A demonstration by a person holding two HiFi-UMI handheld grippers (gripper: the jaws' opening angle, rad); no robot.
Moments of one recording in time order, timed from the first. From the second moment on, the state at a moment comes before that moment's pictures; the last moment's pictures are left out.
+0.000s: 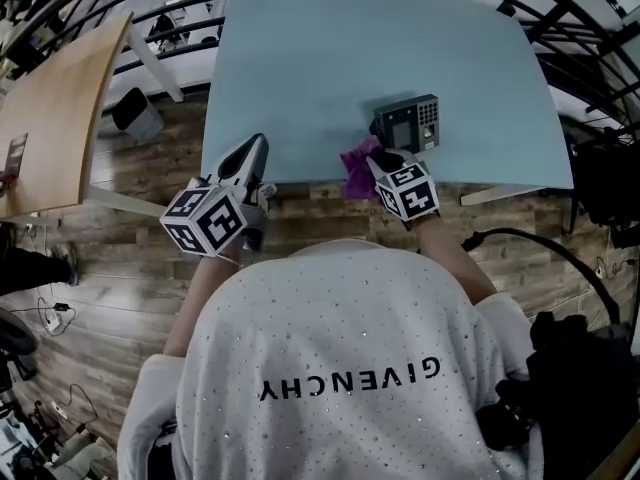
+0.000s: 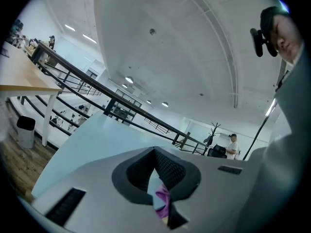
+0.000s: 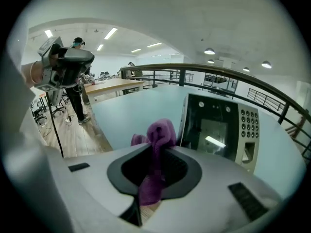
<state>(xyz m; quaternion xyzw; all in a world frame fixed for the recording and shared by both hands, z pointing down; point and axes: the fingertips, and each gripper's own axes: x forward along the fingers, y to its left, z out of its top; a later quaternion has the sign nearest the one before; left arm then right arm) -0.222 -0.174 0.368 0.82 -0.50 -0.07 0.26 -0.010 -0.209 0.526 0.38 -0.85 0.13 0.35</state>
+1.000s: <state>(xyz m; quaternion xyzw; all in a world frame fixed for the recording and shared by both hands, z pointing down) -0.158 -0.204 0.369 0.73 -0.60 -0.12 0.29 -0.012 -0.304 0.291 0.24 -0.96 0.12 0.05</state>
